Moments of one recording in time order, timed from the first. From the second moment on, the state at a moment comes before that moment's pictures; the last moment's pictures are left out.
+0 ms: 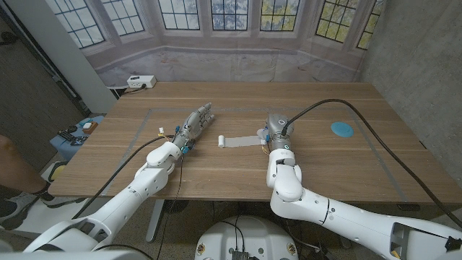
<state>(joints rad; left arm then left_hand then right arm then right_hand) 0.84 0.47 0.43 -1.19 -0.69 -0.36 -0.27 0.47 0.17 0.49 -0.07 0.18 0.04 0.00 0.19 0.18 -0.06 0.03 0.21 0.18 -0.11 0.08 0.18 0.17 0.06 0.05 0.20 0.17 -0.73 -0.52 -1.14 -1.96 -0.84 -1.22 -0.23 1.25 0.08 0.18 -0.15 0.20 1.14 -0.10 0.27 0.23 1.15 -0.17 0.57 0.45 1.05 -0.18 0.41 0.41 0.67 -0.06 0.23 0.18</state>
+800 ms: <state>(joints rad) 0.84 0.45 0.42 -1.16 -0.70 -0.38 -0.27 0.47 0.17 0.49 -0.07 0.18 0.04 0.00 0.19 0.18 -0.06 0.03 0.21 0.18 -0.11 0.08 0.18 0.17 0.06 0.05 0.20 0.17 -0.57 -0.51 -1.28 -1.97 -0.81 -1.36 -0.07 1.25 0.07 0.18 -0.15 0.19 1.14 -0.08 0.27 0.23 1.15 -0.16 0.57 0.46 1.07 -0.18 0.40 0.42 0.67 -0.06 0.23 0.18</state>
